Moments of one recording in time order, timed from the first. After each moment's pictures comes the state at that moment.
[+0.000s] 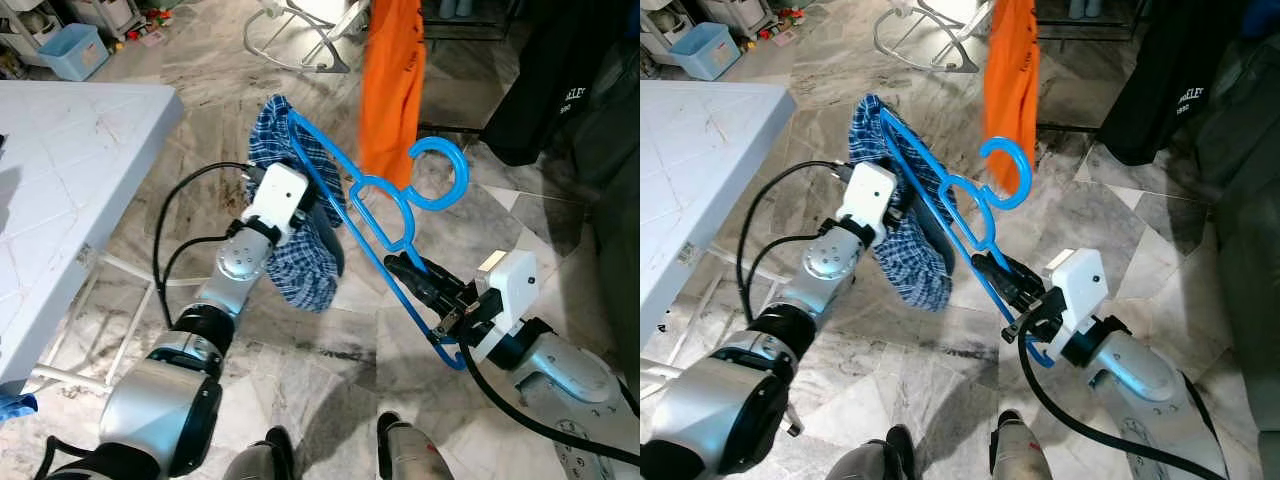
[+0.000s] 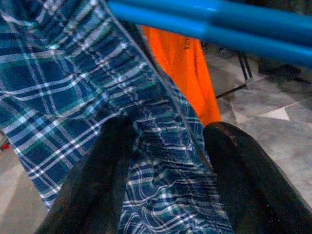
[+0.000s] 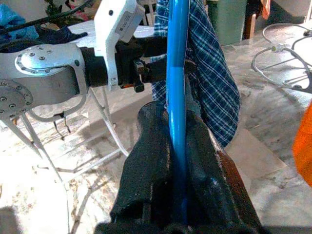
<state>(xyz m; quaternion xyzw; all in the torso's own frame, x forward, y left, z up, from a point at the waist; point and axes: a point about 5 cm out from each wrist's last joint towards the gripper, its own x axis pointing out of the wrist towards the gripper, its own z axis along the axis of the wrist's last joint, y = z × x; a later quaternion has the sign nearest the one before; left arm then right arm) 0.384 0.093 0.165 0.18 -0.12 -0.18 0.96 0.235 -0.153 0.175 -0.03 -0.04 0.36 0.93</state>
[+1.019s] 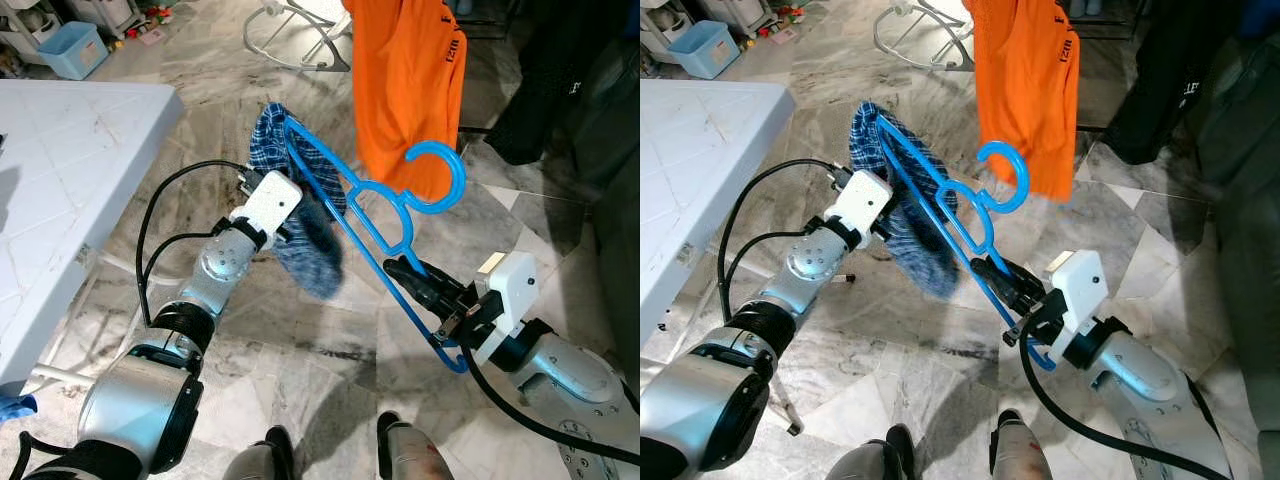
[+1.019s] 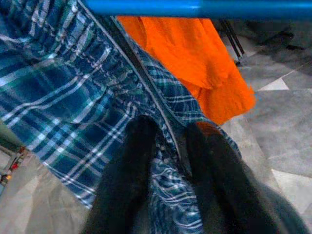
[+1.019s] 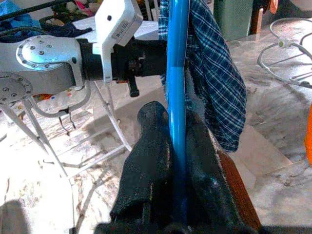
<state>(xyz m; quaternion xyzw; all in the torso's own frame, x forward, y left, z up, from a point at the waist) 0.383 0.108 0.163 0.25 -0.12 -0.21 0.94 0.234 -0.154 0.174 -0.03 -0.04 0.37 0.93</state>
